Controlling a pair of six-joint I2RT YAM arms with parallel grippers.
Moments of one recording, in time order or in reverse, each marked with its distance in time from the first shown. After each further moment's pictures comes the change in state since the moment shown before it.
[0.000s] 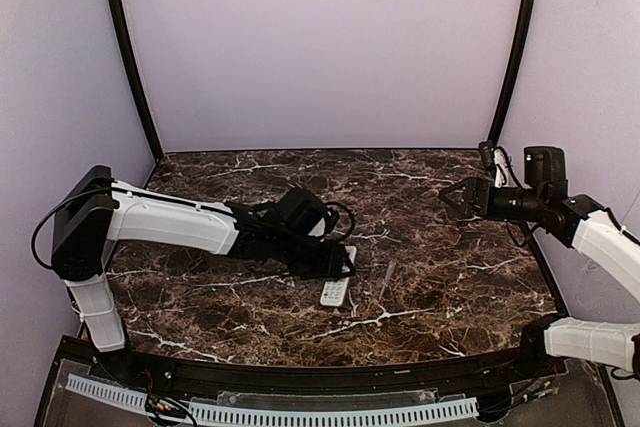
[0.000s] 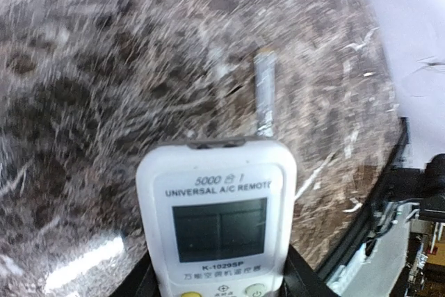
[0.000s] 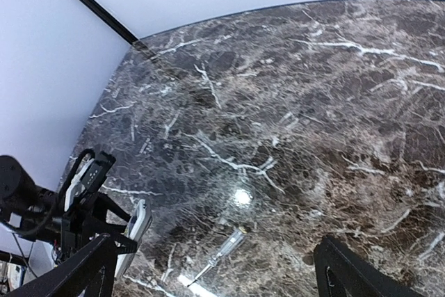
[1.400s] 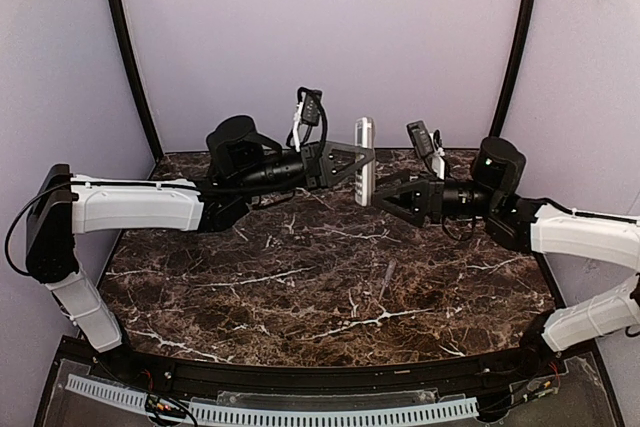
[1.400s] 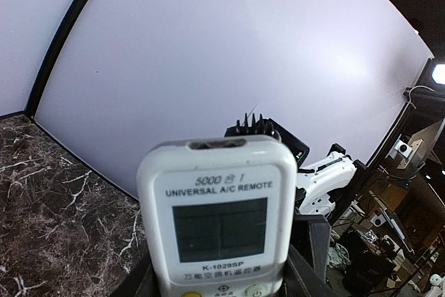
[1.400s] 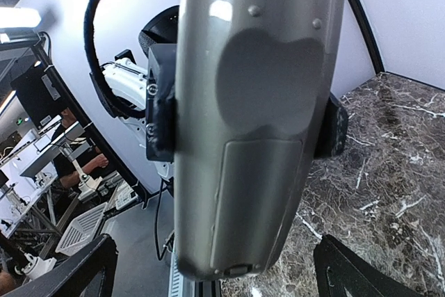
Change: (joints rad) left arm 0.141 -0.190 -0.030 0.935 0.399 0.116; right arm 0.450 0.231 -0.011 0.838 -0.339 0.223
